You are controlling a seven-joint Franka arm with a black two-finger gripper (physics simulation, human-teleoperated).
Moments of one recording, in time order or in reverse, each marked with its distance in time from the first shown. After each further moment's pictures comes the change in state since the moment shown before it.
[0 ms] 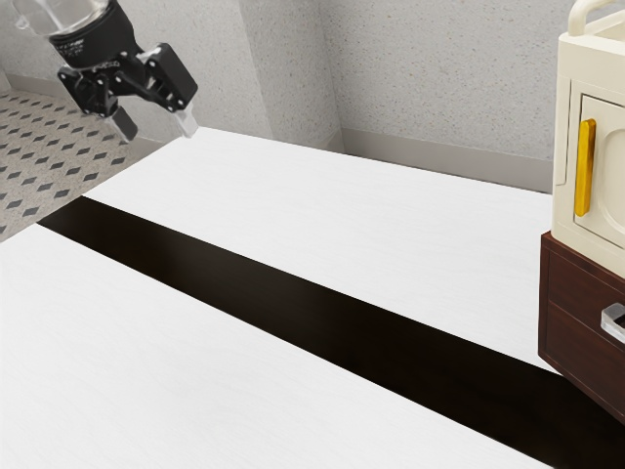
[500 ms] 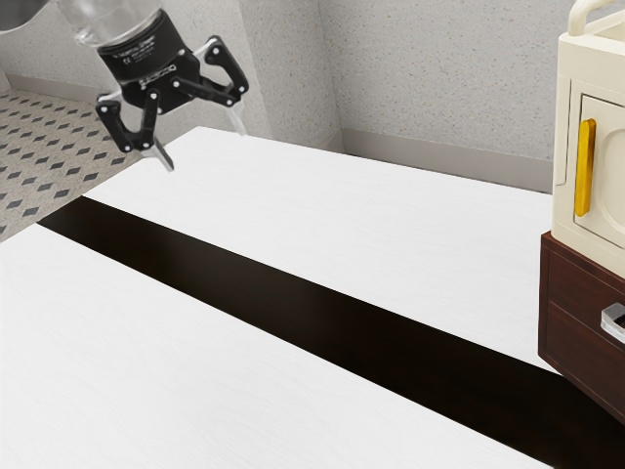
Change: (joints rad) arm -0.022 0.023 -0.071 -0.011 -0.029 0.004 -0.693
